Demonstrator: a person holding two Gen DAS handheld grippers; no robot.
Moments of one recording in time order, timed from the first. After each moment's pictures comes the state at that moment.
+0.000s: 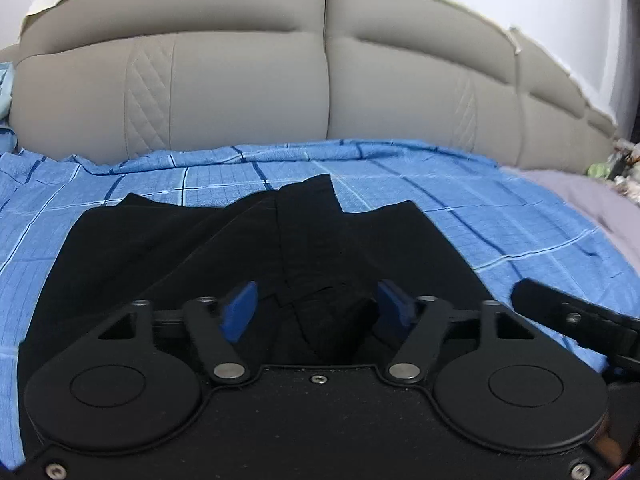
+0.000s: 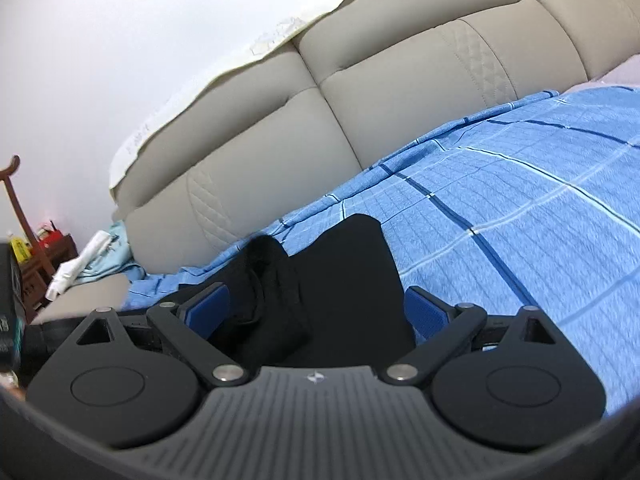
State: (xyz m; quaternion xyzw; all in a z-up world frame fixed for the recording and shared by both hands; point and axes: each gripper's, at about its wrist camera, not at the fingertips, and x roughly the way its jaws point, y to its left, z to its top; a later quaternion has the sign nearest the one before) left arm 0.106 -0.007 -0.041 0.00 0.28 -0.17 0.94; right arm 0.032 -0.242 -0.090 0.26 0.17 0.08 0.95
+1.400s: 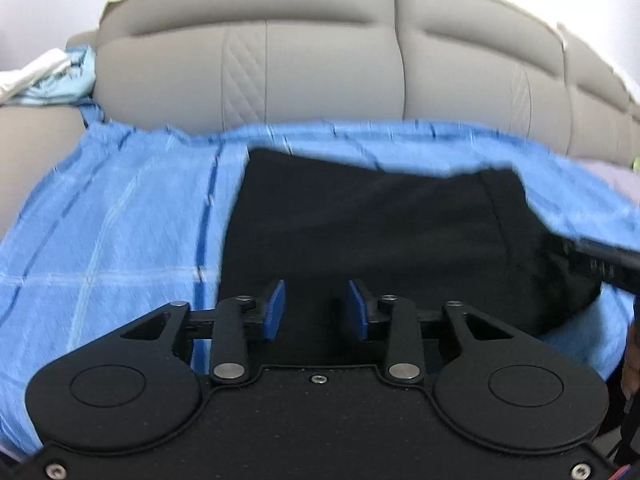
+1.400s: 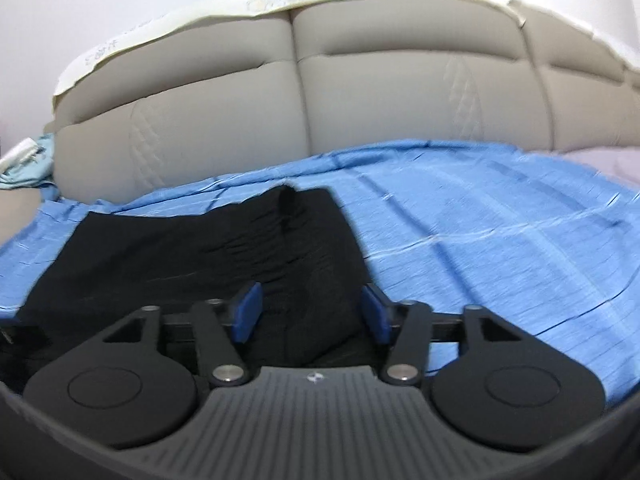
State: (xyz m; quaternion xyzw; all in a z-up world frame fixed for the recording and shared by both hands) left arm 0.064 0.063 -0.048 0.01 0.28 -0.08 0.96; right arm 0.043 -0.190 -0.093 0.07 0.21 -0.06 0.97
